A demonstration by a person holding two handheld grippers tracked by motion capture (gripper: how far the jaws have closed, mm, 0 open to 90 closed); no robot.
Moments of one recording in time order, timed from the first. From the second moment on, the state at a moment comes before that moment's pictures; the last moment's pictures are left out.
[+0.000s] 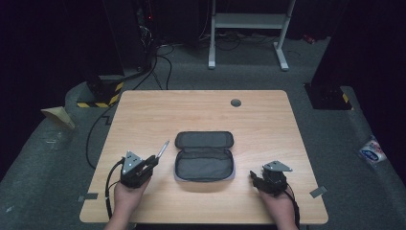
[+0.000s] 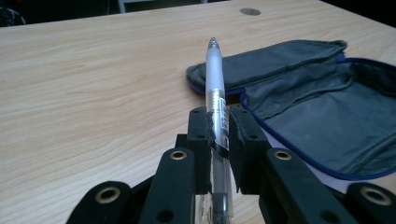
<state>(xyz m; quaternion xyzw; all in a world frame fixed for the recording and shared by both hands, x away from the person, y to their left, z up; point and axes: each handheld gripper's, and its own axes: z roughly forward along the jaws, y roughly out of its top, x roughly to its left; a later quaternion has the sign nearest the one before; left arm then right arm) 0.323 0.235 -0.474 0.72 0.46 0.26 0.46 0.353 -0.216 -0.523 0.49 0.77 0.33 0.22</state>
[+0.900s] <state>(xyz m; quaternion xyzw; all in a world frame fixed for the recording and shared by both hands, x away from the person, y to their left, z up) 0.336 0.179 -0.424 0.76 0.37 0.22 0.49 0.352 -0.215 -0.523 0.50 0.77 0.33 0.22</state>
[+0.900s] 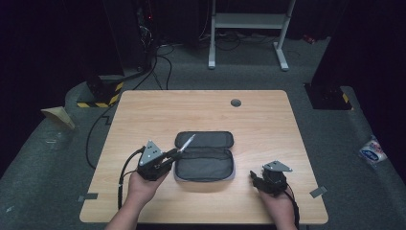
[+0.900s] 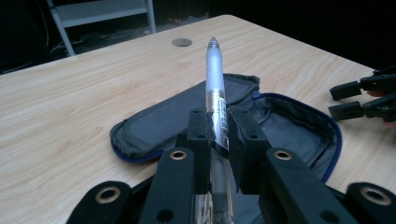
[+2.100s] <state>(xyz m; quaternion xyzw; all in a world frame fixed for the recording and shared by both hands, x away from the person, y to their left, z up) 0.373 0.117 -0.434 0.81 0.27 0.17 0.48 0.352 -0.215 -0.523 0.49 0.77 0.33 0.23</state>
